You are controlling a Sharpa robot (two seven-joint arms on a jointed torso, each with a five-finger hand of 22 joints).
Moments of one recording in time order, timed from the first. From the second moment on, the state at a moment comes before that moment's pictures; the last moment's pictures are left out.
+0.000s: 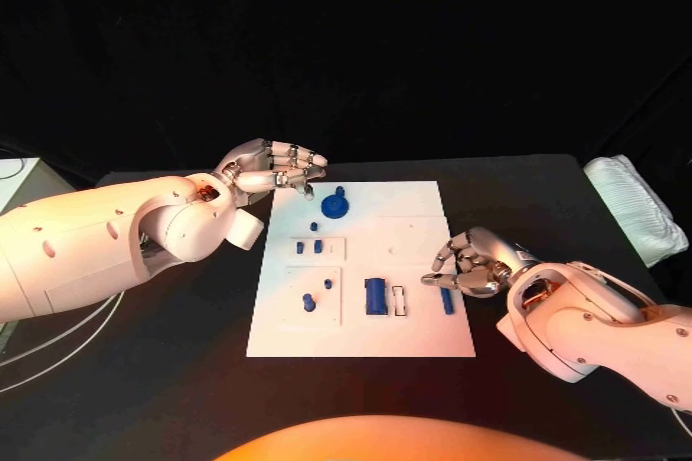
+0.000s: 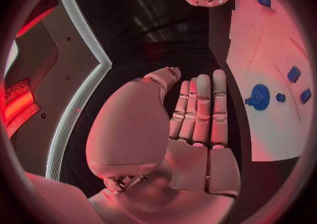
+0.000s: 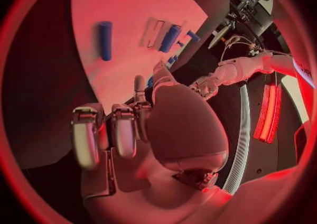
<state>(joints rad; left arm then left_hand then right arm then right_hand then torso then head) 1.23 -0.94 -0.05 1.54 -0.20 -0.12 0.28 1.46 -0.22 0.43 0.18 0.35 0.85 0.19 0.30 0.40 0.87 0.13 0.56 0.21 0.90 0.07 1.13 0.50 0.17 0.83 0.17 0.78 0.76 1.15 -1.00 -0.19 1.87 -1.26 -0.57 -0.47 1.36 -0.13 -0.01 0.29 0.07 0.98 0.08 0.45 0.45 1.47 -0.01 1.43 1.31 1.47 -0.08 1.57 1.31 0.01 1.47 0.03 1.57 1.31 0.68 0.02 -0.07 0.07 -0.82</state>
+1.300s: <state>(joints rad) 1.23 -0.95 -0.05 1.54 -0.20 -0.12 0.28 1.46 -0.22 0.43 0.18 0.35 0.85 0.19 0.30 0.40 0.87 0.13 0.56 0.21 0.90 0.07 1.13 0.50 0.17 0.83 0.17 0.78 0.76 1.07 -1.00 -0.19 1.83 -1.40 -0.49 -0.54 1.42 -0.13 0.08 0.27 0.06 1.00 0.08 0.43 0.44 1.46 0.00 1.42 1.31 1.47 -0.07 1.57 1.31 0.01 1.47 0.03 1.57 1.31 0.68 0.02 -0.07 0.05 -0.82</state>
